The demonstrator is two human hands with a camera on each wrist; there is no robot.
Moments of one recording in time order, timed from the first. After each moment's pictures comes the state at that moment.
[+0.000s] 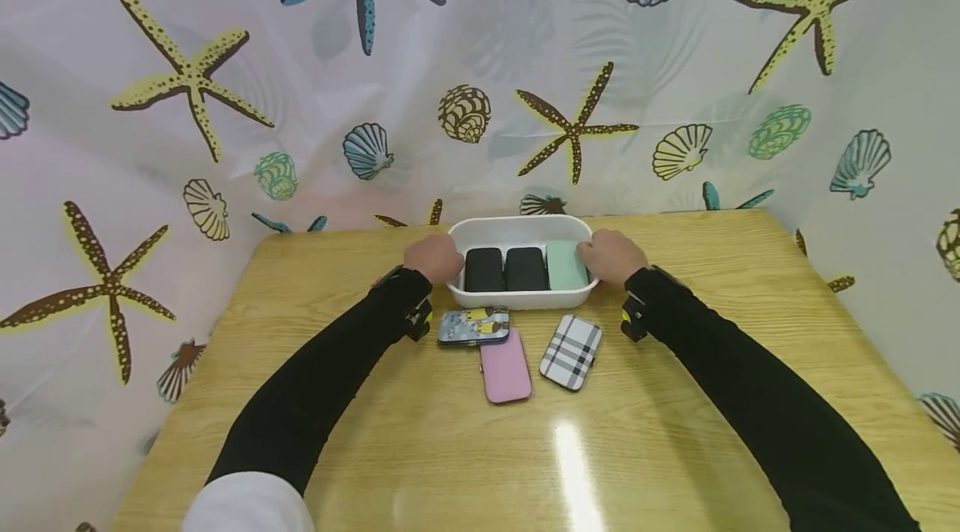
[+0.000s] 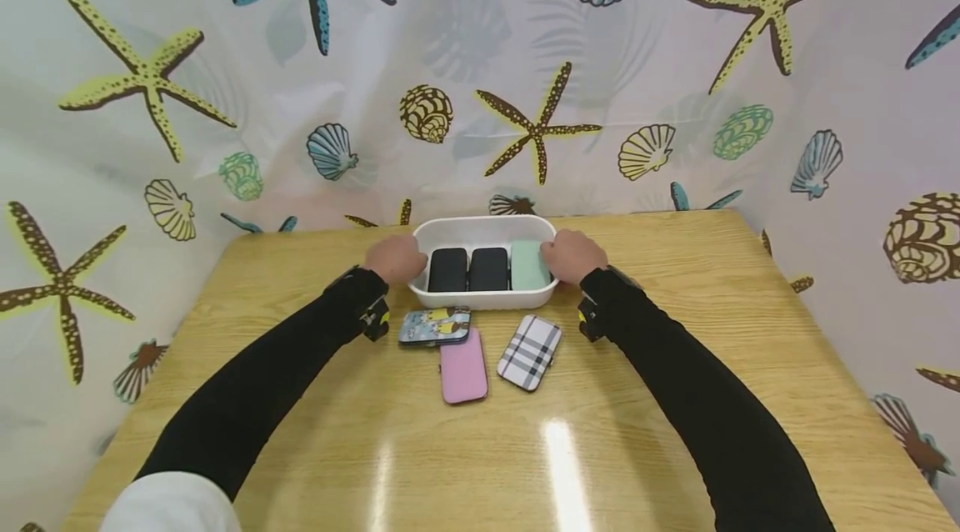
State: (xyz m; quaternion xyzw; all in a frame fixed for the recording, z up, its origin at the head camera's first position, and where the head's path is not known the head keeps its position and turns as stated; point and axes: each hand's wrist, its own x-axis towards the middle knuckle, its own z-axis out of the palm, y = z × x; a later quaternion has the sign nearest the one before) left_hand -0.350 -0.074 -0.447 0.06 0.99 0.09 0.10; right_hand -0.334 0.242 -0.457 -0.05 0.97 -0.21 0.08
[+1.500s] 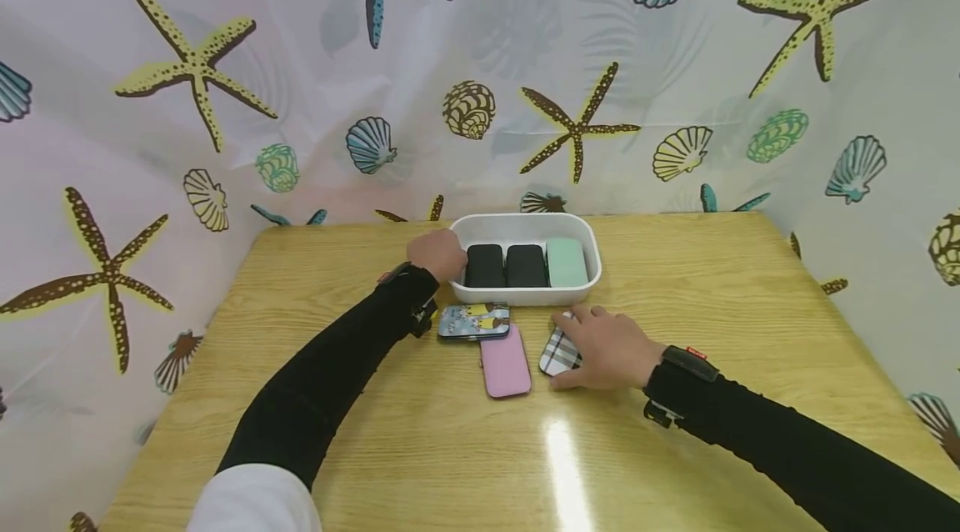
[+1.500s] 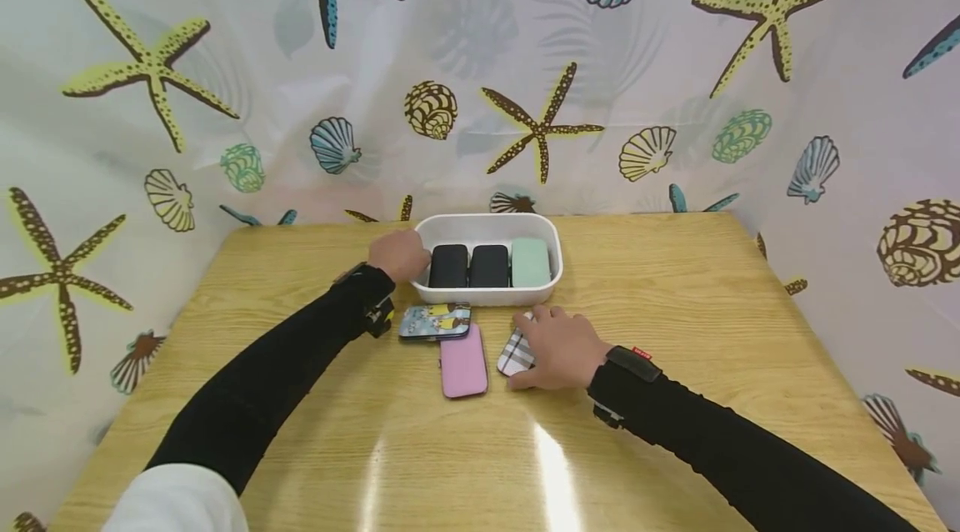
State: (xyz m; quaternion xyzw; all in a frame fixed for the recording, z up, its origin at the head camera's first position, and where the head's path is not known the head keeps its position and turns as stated) left_hand -0.347 -0.069 -0.450 0.05 0.99 0.07 0.07; right_hand -0.184 0.197 -0.435 -0.23 0.97 -0.03 0.11
